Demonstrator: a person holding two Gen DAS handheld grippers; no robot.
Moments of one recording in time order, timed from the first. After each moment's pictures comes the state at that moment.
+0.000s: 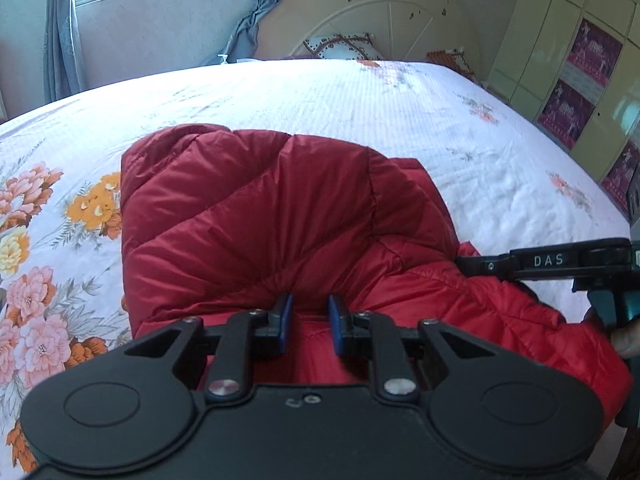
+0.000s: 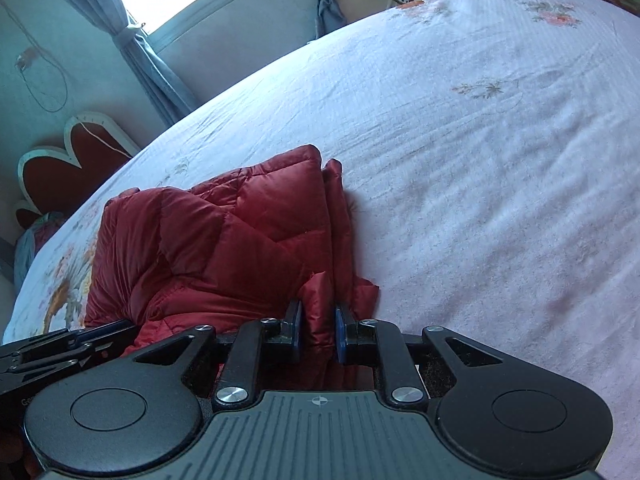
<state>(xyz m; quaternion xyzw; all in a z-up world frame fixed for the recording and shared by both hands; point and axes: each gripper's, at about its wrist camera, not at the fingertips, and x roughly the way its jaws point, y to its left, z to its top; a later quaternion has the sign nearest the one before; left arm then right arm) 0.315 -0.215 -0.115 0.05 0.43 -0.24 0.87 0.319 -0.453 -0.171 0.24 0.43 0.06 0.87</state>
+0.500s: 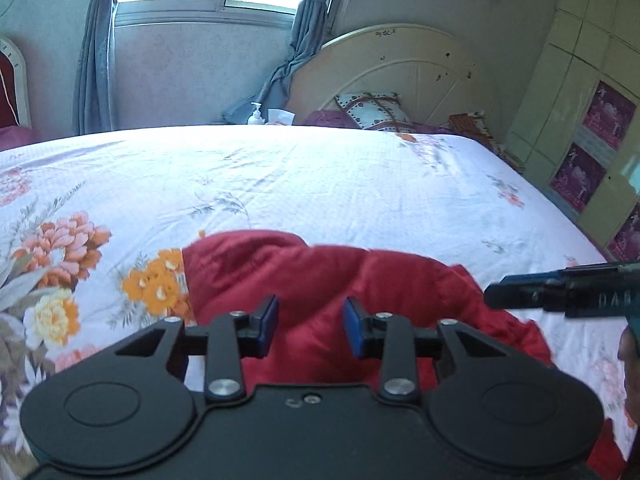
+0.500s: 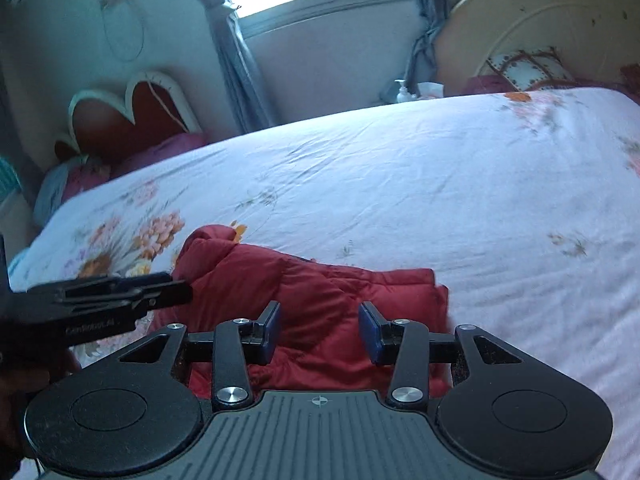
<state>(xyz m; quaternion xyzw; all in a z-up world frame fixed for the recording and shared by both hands) 0.376 -0.171 -0.077 -0.01 0.37 -0.22 0.90 0.363 -0.392 -0.086 0.11 0.40 0.15 0.90</state>
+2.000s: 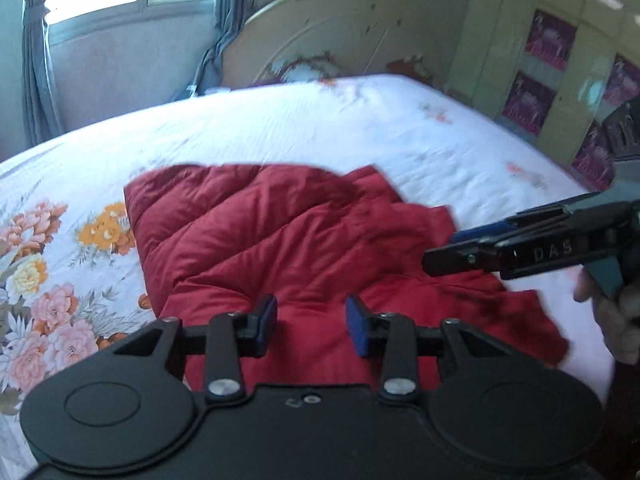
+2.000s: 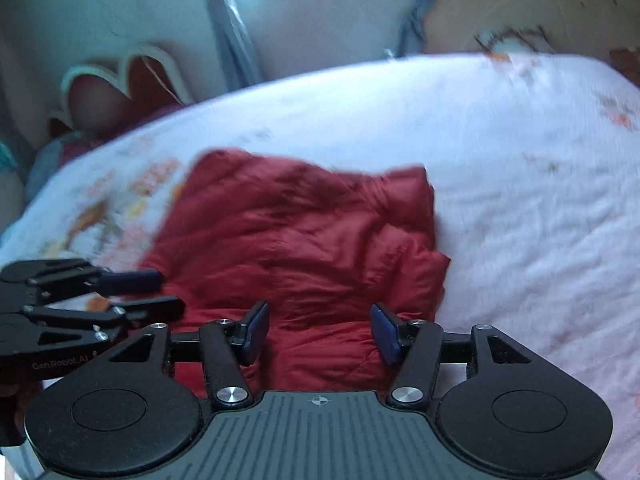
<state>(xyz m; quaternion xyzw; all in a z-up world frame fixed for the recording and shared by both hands) 0.255 -0.188 -0.073 0.07 0.38 -0.30 0.87 0.272 -0.401 -0.107 0.11 0.41 0.15 0.89</state>
